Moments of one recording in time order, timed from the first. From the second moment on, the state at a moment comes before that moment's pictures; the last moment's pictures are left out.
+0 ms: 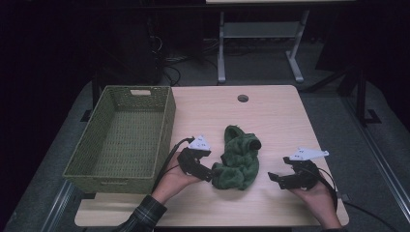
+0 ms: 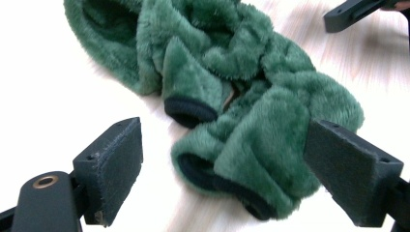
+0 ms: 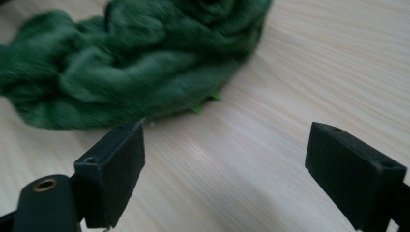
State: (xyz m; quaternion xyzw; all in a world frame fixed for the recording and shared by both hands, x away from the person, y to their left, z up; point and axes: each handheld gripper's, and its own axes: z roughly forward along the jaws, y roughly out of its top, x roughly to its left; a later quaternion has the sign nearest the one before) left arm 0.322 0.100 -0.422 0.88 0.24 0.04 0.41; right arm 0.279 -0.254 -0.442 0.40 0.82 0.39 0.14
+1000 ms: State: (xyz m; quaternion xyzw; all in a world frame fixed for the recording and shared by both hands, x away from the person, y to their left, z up) left arm 0.289 0.116 -0.442 0.89 0.24 0.04 0.39; right arm 0.307 -0.124 -0.415 0.24 0.87 0.43 0.06
